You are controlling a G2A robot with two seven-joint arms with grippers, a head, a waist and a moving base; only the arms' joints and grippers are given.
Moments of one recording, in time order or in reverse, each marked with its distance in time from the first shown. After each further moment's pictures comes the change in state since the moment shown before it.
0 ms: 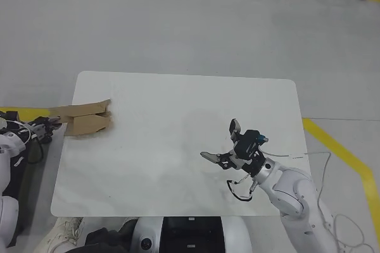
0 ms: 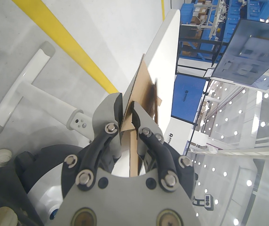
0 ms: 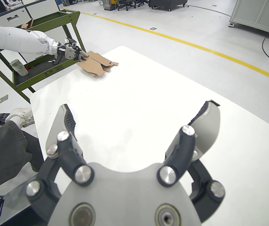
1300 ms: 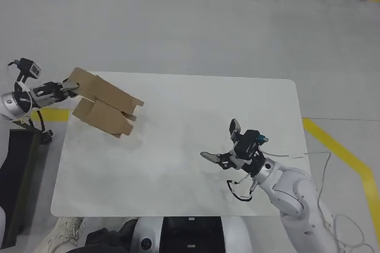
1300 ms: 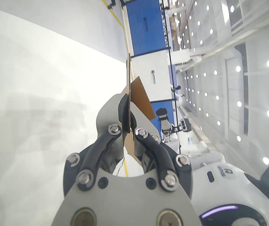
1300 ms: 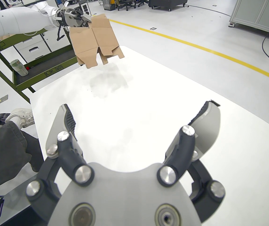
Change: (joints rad) left arm 0.098 0.077 -0.070 -0.675 -0.251 -0.023 -0.327; right arm 0.000 0.000 0.000 0.000 0.000 0.000 0.000
